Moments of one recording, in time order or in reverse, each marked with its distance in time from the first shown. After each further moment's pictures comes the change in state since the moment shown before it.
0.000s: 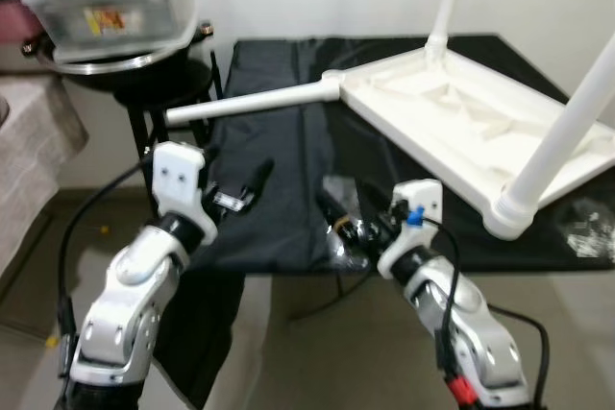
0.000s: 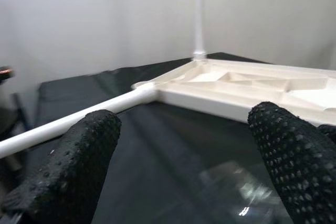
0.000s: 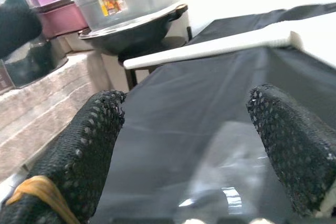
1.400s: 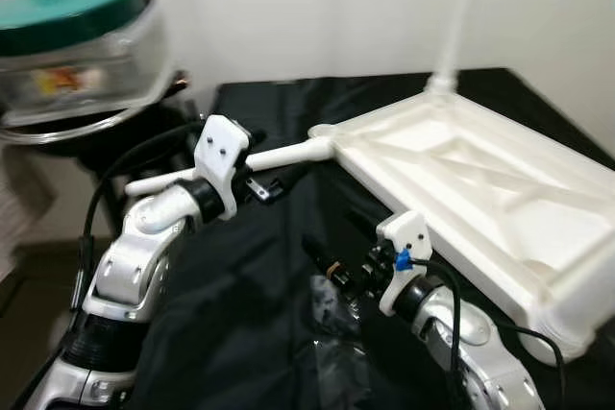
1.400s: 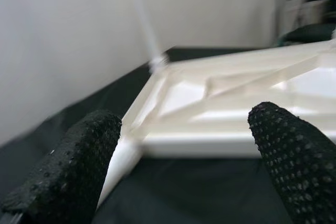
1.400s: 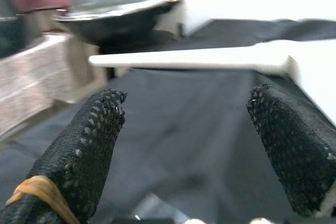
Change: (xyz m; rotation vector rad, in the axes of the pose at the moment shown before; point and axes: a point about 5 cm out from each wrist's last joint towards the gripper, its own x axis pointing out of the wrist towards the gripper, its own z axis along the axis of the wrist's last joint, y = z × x) left arm 0.055 0.003 0.032 0.185 0.003 -0.287; right arm -0.015 0.020 -0.006 -0.141 0.064 0.152
